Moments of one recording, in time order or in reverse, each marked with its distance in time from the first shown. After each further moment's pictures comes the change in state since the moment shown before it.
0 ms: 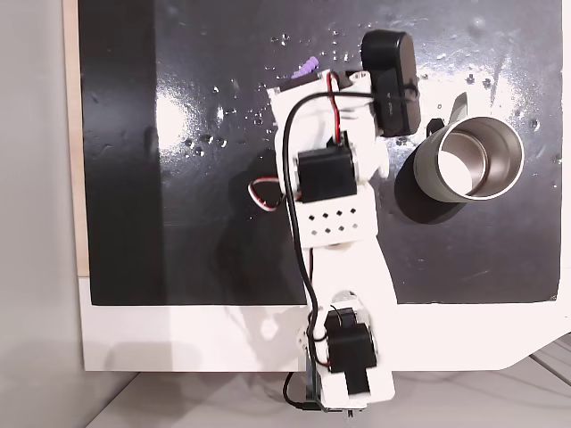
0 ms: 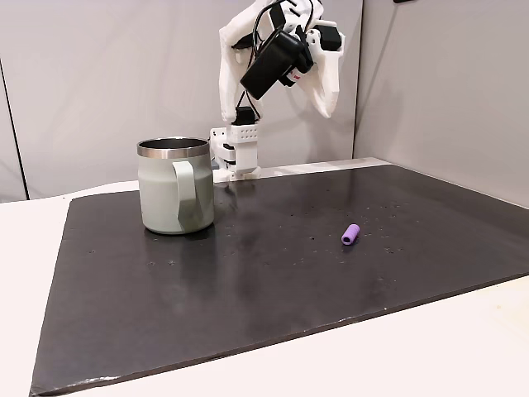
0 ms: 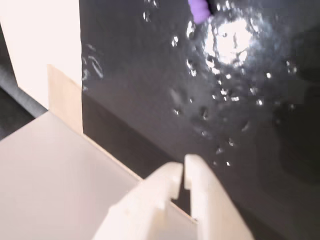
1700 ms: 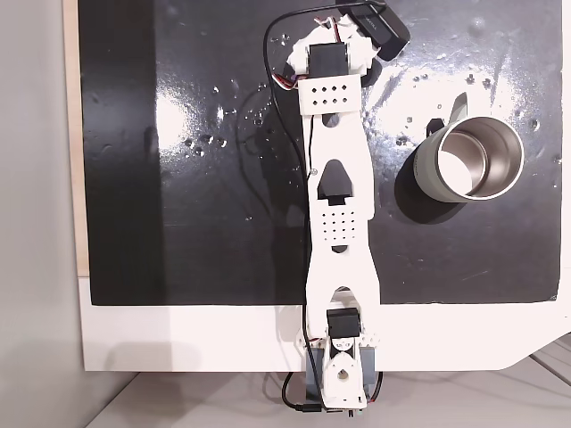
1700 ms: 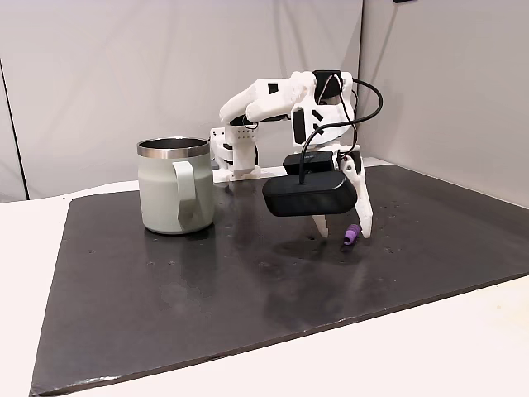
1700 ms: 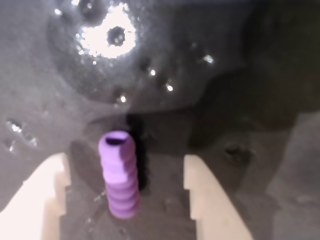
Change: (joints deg) arm 5.4 -71.6 -68.1 13.6 -32.0
